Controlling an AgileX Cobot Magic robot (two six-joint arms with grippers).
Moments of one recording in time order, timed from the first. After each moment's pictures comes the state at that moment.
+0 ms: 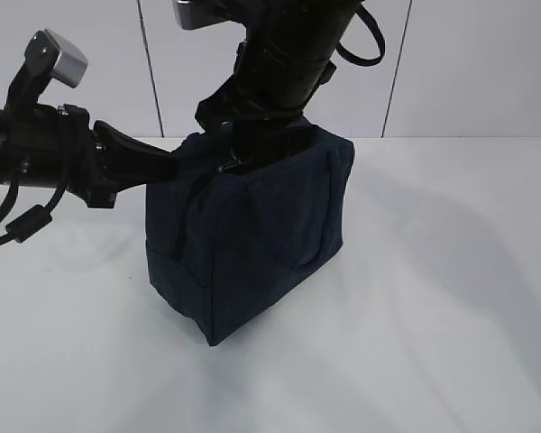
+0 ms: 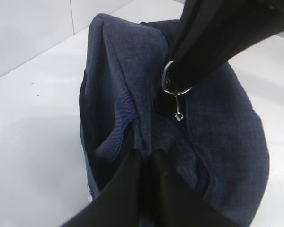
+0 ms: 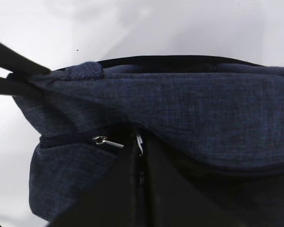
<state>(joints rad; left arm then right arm) -0.19 1.66 -0.87 1.51 -0.82 -1.12 0.57 2.01 -1.94 0.11 1.13 -0.22</state>
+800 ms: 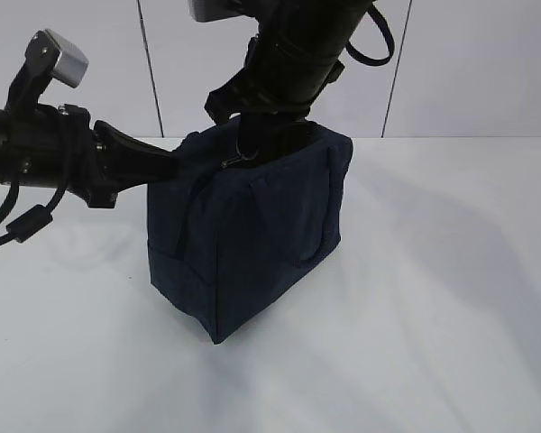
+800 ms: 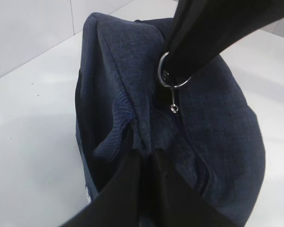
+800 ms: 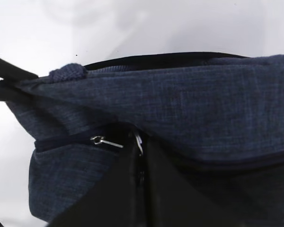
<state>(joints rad) -0.19 1.66 -0.87 1.51 -0.82 -1.12 0.53 2.01 -1.94 0.16 1.13 -0.23</state>
